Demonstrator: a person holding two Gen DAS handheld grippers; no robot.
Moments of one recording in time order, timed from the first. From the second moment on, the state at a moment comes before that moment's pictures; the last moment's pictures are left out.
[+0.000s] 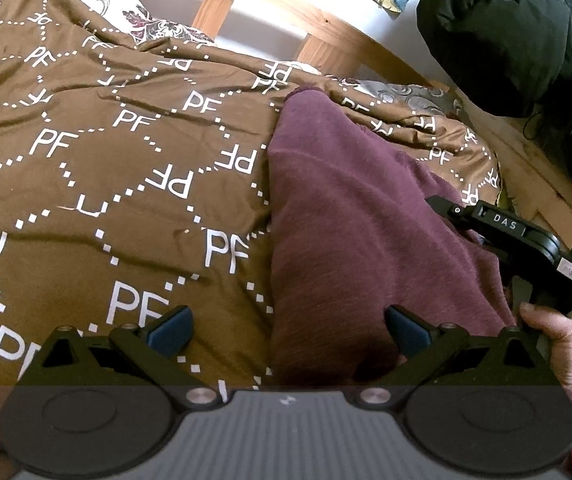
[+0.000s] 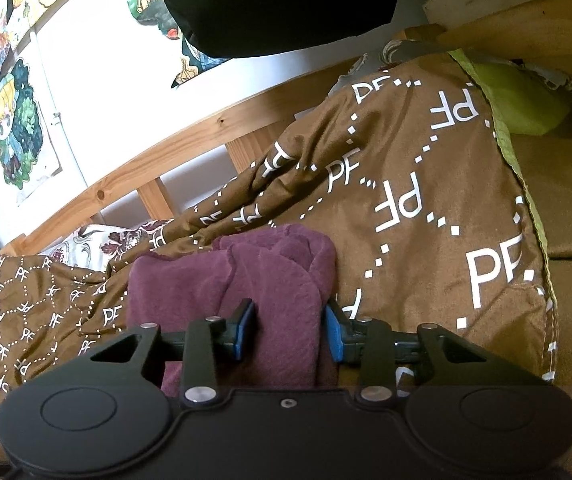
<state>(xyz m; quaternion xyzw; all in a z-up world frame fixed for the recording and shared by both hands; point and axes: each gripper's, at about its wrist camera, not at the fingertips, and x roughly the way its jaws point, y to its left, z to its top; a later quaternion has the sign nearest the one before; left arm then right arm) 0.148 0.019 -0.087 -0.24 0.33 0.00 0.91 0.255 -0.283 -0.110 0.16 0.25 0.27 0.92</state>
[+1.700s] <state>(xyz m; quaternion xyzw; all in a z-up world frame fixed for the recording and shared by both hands) 0.176 0.022 -0.063 -0.27 0.40 -0.06 0.87 0.244 -0.274 -0.095 0.16 0.24 0.27 0.92</state>
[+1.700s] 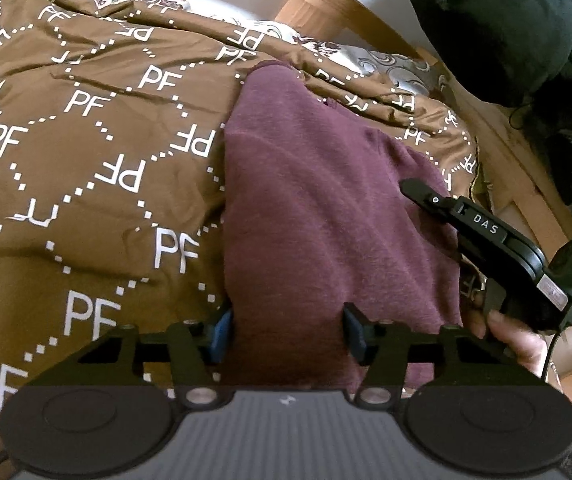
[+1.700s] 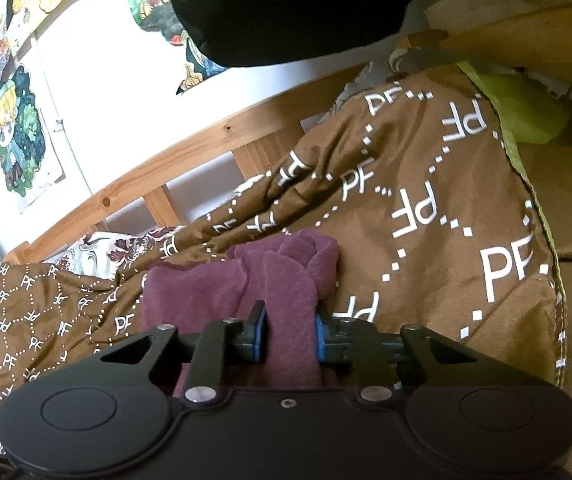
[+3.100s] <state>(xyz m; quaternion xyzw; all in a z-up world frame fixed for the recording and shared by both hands) 0.099 0.177 -0.012 -0.27 0.29 0.08 0.92 0.194 -0.041 -0.010 0.04 0.15 0.42 0.89</state>
